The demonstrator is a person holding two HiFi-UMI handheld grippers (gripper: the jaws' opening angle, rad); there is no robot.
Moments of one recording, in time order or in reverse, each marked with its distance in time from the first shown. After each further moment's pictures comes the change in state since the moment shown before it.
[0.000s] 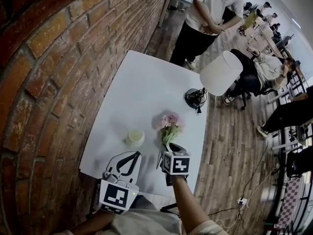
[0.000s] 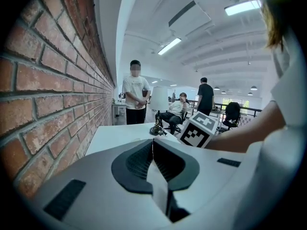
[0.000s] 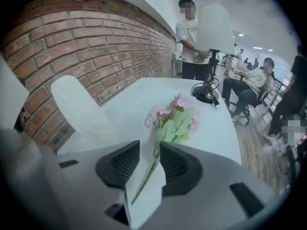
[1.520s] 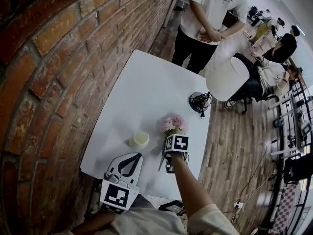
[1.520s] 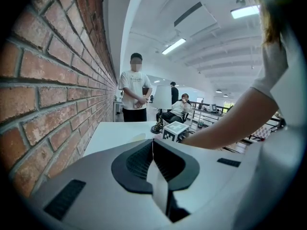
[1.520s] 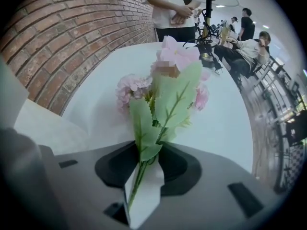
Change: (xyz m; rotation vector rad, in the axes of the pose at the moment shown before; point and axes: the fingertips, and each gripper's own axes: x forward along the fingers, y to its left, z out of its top) left arm 0.001 0.013 -0.011 -0.055 0.009 0.003; right arm 0.079 -0.039 -0.029 0.191 0.331 -0.073
